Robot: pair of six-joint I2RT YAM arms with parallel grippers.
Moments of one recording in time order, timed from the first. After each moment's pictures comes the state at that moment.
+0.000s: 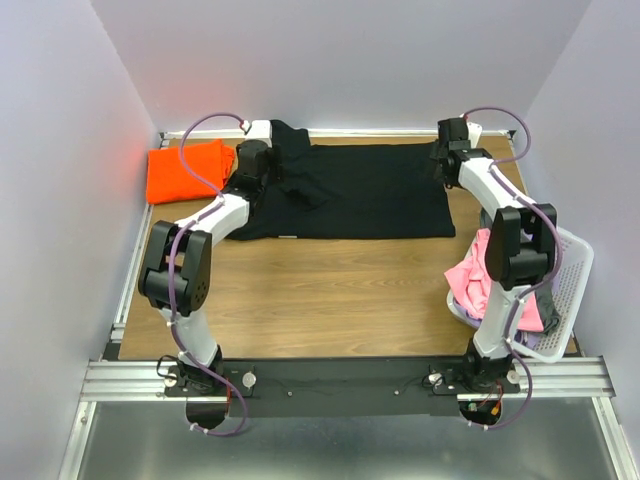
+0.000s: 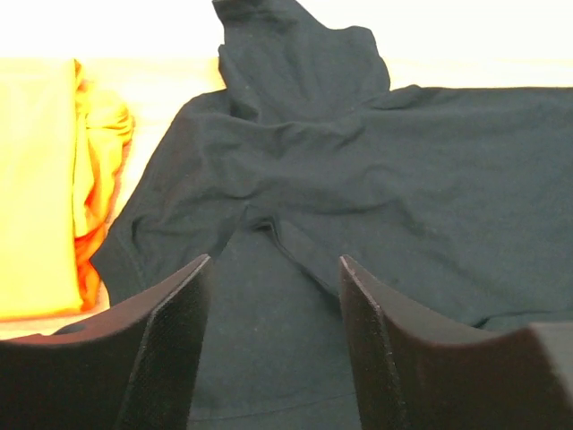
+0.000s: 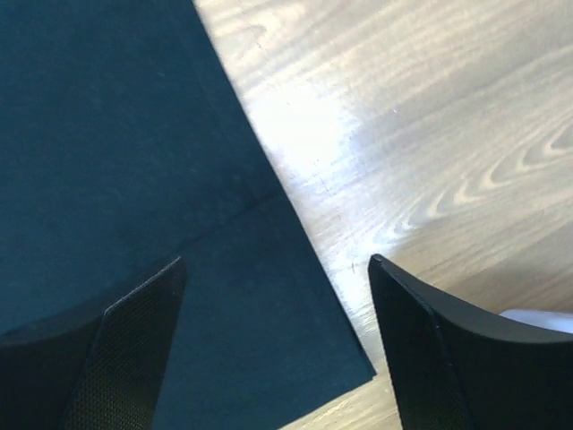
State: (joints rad) left arm -0.29 1.80 1.21 0.23 -0.24 -0.15; right arm 0.12 1.98 1.61 -0.52 0.44 0.37
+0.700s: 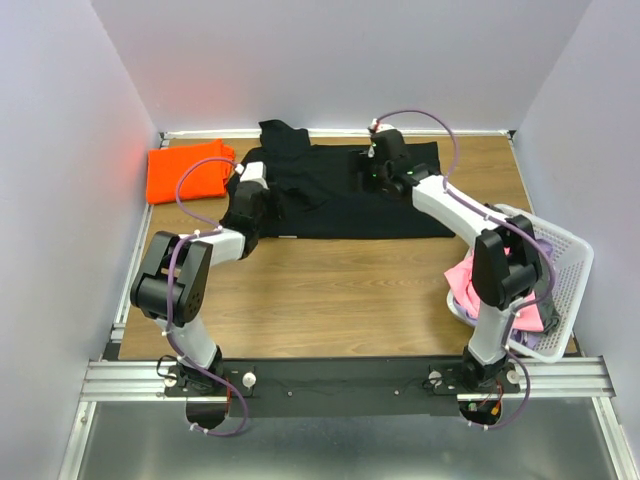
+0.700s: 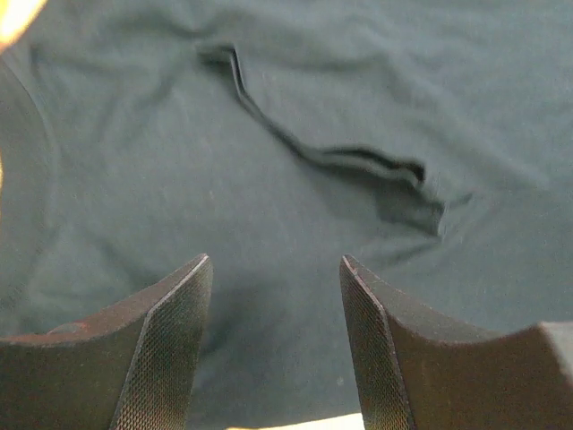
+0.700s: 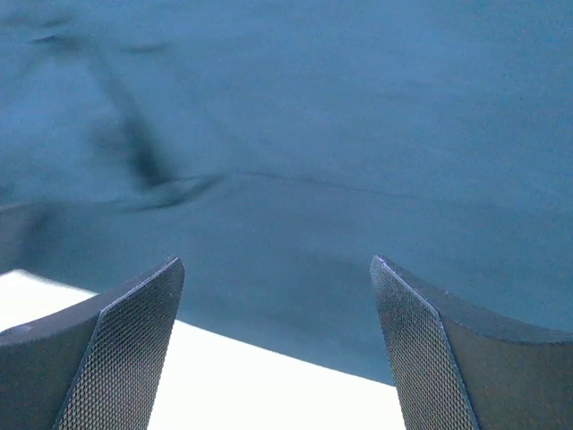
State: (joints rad) left arm -0.29 1.72 0.84 0.44 -0.12 -0.33; right arm 0.47 1.88 1.53 -0.33 0.13 0.31
